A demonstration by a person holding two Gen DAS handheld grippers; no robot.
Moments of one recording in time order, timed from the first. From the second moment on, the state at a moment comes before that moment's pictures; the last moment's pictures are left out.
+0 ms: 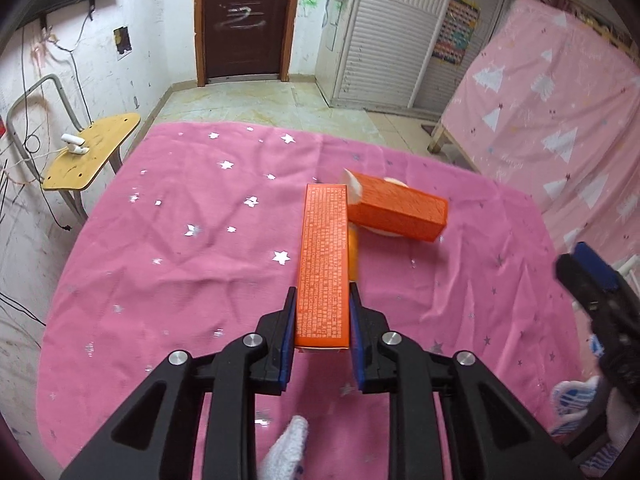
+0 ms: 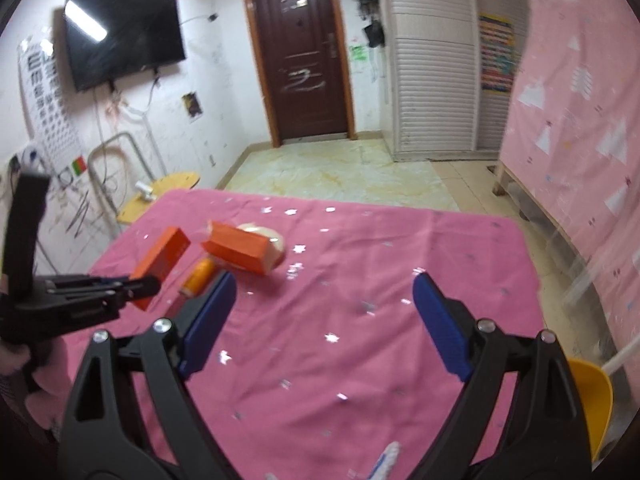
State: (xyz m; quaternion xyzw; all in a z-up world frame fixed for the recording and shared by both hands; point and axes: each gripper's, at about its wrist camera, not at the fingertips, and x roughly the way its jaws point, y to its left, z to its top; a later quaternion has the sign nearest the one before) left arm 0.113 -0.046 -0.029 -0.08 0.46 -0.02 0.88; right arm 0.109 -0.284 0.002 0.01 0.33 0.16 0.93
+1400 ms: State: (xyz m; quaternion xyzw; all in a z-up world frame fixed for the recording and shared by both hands) left arm 0.112 0.026 -0.042 -0.14 0.45 0.00 0.88; right arm 0.164 -0.179 -0.023 -0.13 0.38 0.23 0.89
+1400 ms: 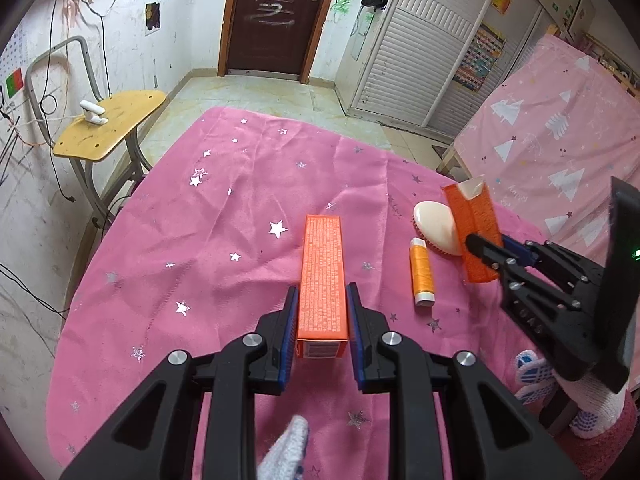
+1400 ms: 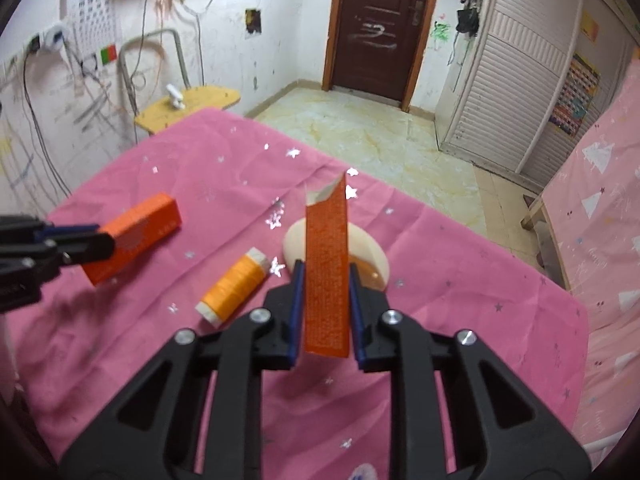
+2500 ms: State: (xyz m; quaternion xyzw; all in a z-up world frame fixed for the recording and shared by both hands) left arm 0.123 -0.005 -0.044 -0.09 0.46 0.03 0.88; right arm 0.094 -0.354 0.016 0.10 0.29 0.15 0.94
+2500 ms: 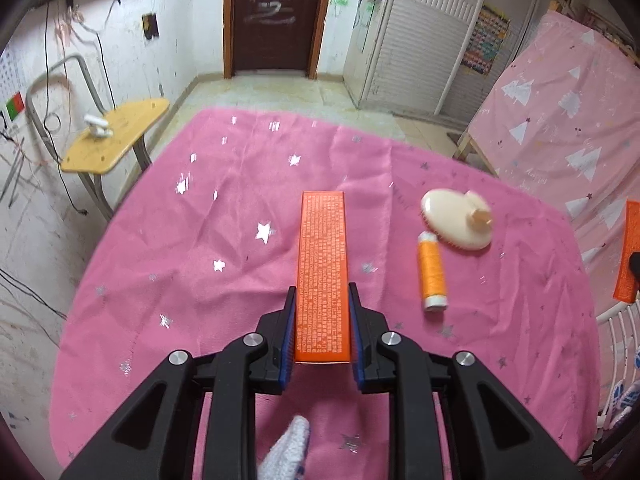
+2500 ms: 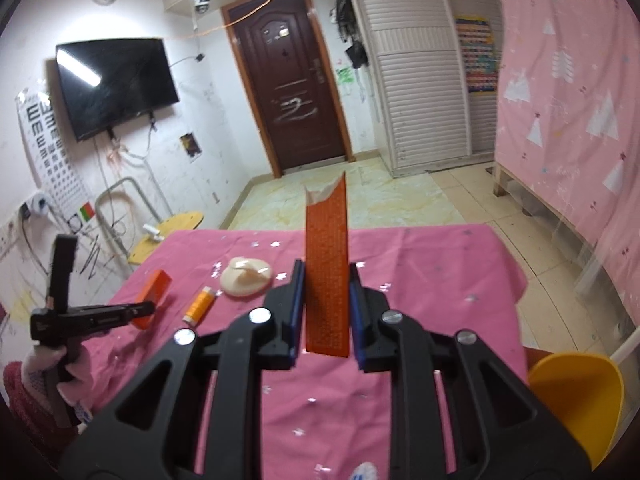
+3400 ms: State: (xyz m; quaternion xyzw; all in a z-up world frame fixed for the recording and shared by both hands) left arm 0.062 -0.191 0.058 0.01 0.38 -0.16 0.91; right arm 0.023 -0.534 -0.028 0.15 0.27 -0.08 0.95
